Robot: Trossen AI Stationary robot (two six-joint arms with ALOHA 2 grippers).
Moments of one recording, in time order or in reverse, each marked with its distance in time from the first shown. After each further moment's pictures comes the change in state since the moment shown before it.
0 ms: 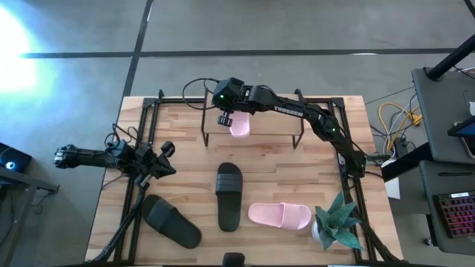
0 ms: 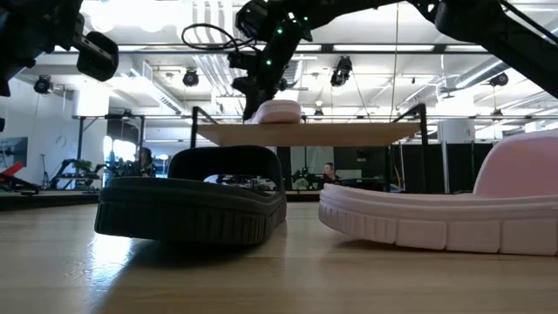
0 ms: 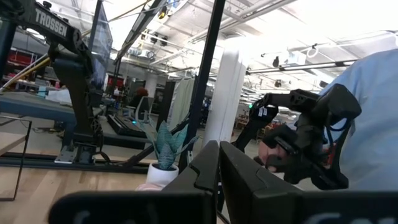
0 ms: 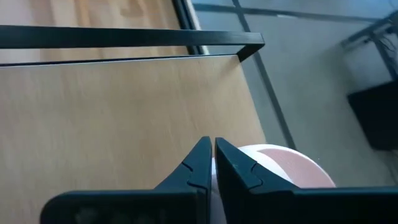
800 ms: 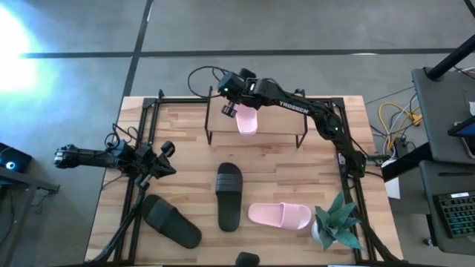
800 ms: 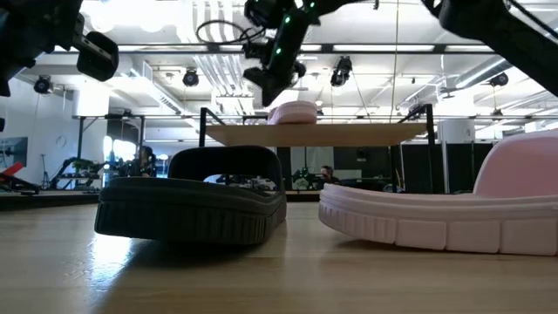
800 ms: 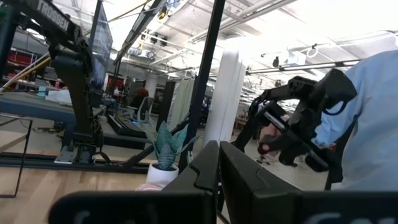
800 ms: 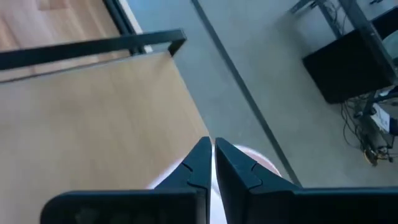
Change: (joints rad) left arm 0.000 0.000 0.000 0.000 0.000 0.000; right arm -0.011 -0.044 0.066 -0.128 0.163 0.135
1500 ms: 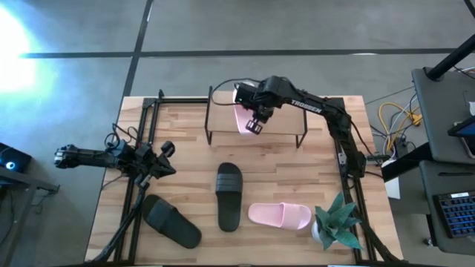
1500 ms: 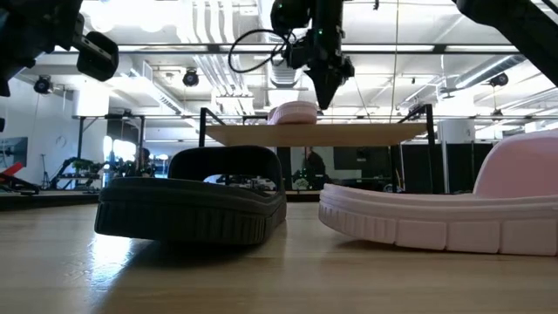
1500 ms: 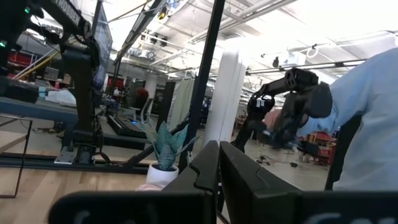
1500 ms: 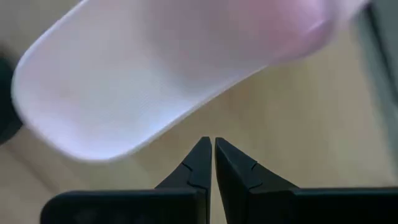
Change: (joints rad) left arm 0.000 -0.001 0.000 0.000 0.000 0.000; right arm 0.008 -0.127 -0.100 -0.596 -0.325 0.327
